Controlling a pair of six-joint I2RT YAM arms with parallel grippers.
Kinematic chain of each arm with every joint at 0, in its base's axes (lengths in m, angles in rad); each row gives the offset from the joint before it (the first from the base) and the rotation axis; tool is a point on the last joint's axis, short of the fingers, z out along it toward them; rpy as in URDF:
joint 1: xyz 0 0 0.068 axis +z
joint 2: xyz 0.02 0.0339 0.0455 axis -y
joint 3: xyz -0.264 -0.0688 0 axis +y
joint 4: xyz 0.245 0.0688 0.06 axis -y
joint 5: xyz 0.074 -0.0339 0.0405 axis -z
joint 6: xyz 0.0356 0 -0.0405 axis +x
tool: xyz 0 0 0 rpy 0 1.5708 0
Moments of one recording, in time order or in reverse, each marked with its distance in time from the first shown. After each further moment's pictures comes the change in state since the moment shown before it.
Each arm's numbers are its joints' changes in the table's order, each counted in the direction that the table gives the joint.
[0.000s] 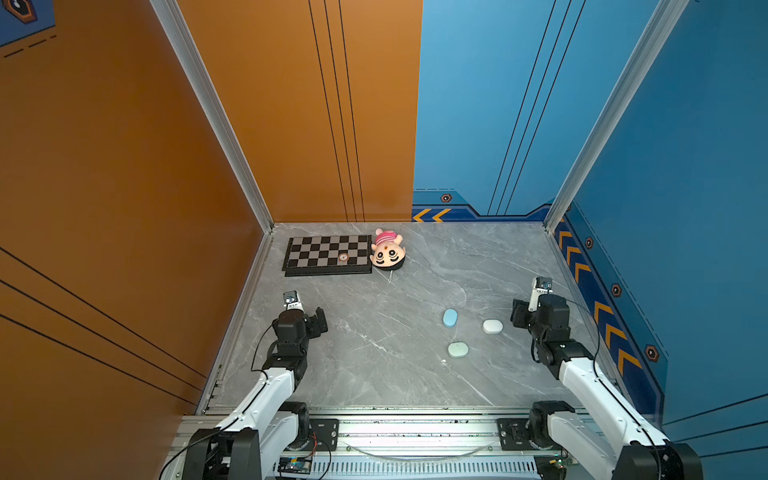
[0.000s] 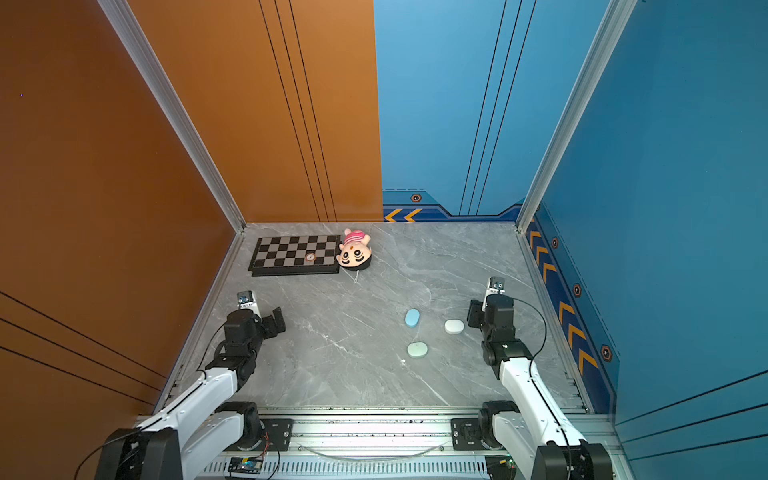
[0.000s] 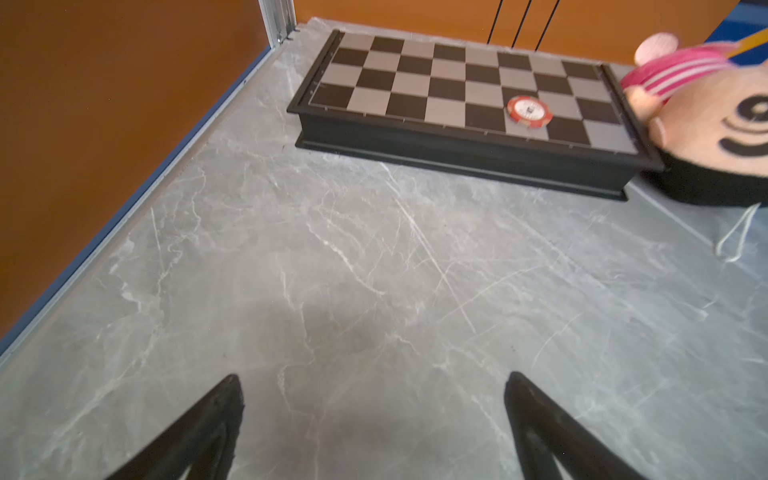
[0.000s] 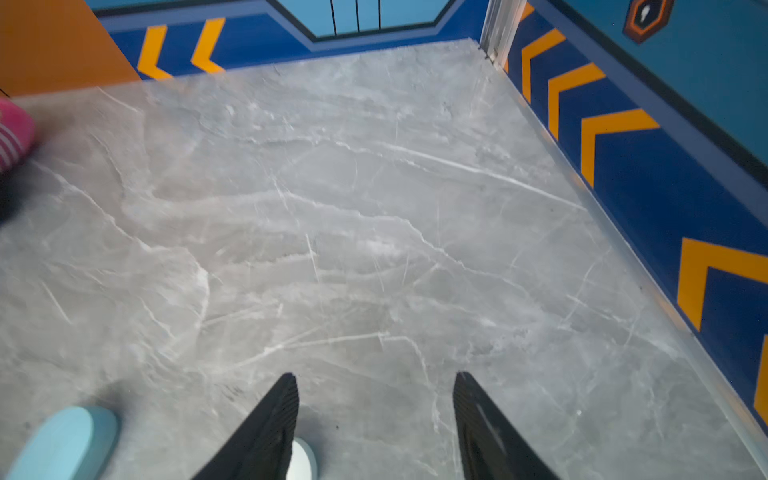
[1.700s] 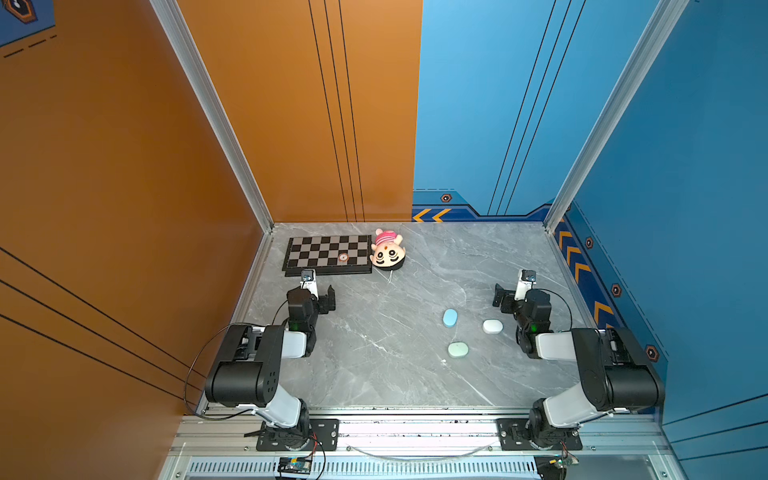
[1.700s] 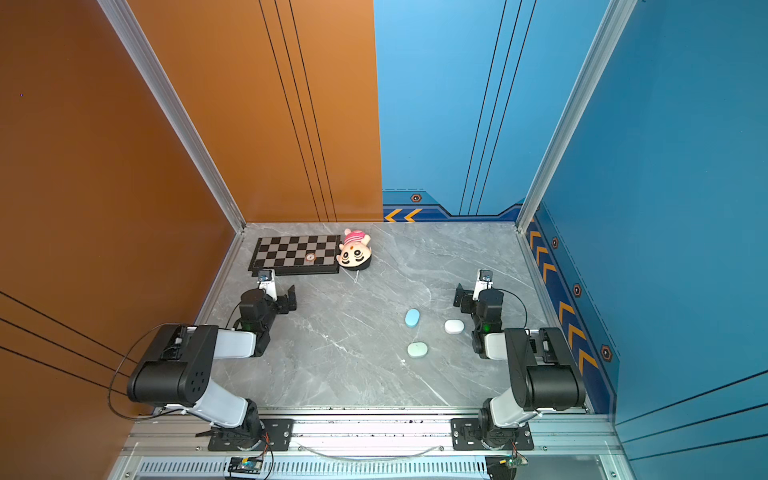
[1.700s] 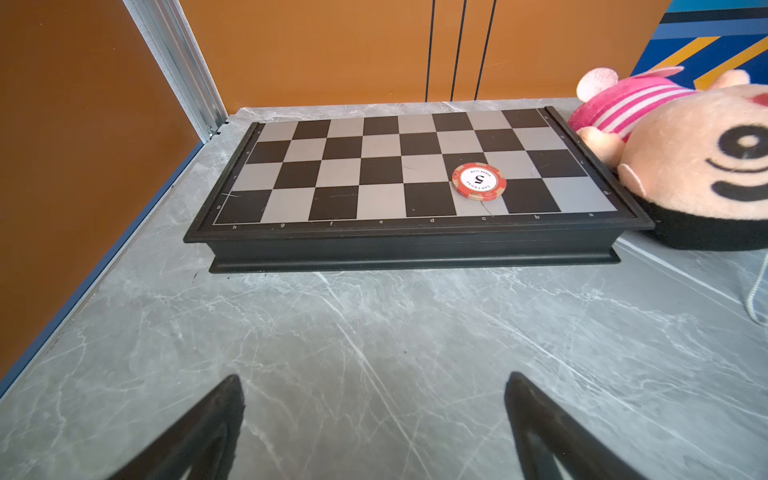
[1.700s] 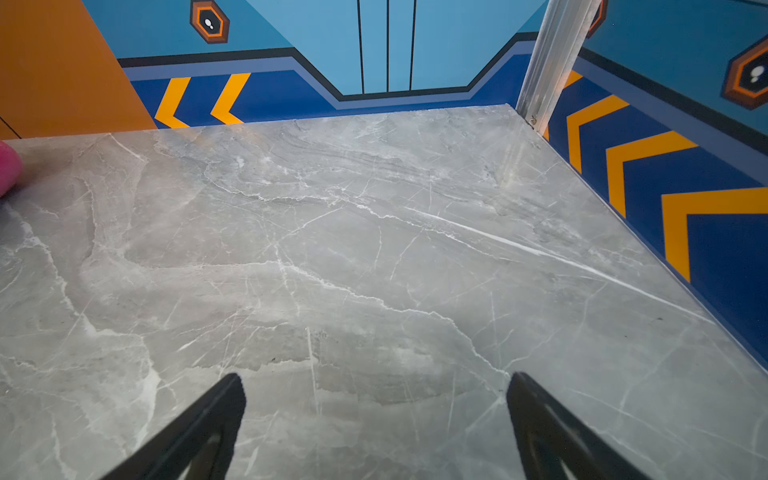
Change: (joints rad) left arm 0.000 -0.546 -0.162 0.549 0.113 0.167; right arm -0.026 -0.613 -0.054 0.741 -0.069 -0.050
